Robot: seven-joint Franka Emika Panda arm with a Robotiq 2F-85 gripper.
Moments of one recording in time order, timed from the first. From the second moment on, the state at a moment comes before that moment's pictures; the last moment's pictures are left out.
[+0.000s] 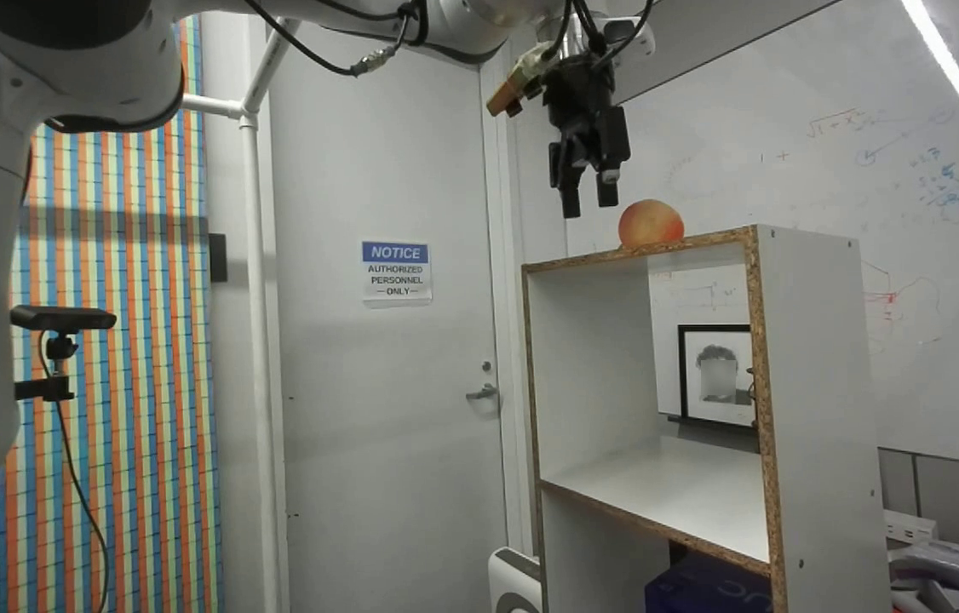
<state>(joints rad) -0.10 0.12 -0.10 -1.29 0.04 1.50 0.19</state>
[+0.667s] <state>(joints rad) -0.09 -0.08 -0.10 -1.65 -0.15 1.37 -0.26</state>
